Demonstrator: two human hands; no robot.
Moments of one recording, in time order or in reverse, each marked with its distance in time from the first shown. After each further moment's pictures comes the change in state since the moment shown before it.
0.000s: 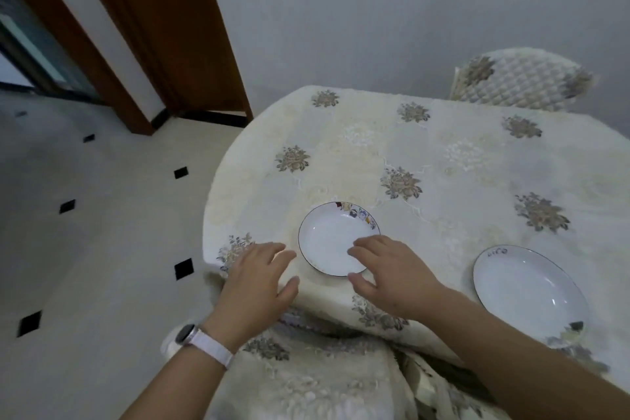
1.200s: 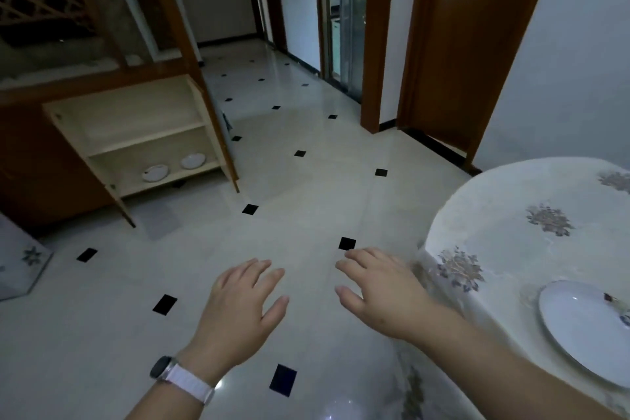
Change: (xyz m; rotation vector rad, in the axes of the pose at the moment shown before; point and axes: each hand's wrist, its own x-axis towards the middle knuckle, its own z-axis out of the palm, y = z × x) left_hand -0.390 -0.131 -0.100 0.197 0.275 -0.773; right_hand 0.043 -0.387 0.052 0.012 -0.214 -0.716
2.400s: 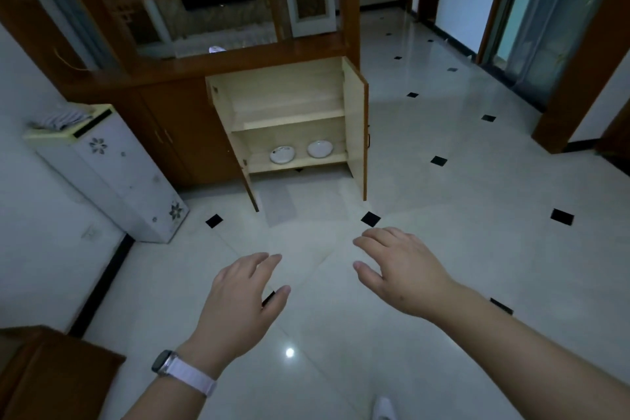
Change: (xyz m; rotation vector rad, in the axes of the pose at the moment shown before) left_hand 0.112 -0.442 -0.029 0.061 0.033 -0.448; right_hand 0.488 -0.200 0.096 0.082 -0.115 -0.335
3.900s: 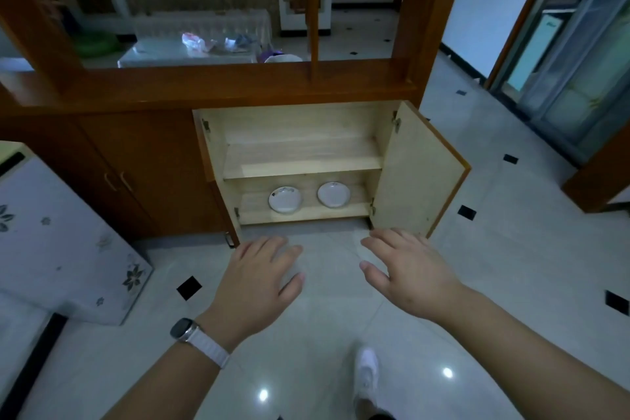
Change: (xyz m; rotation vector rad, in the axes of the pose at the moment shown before) left_hand 0.534 -0.353 0.056 -0.056 0.005 0.192; right_hand 0.610 0.023 0.037 -0.133 -0.074 0.089
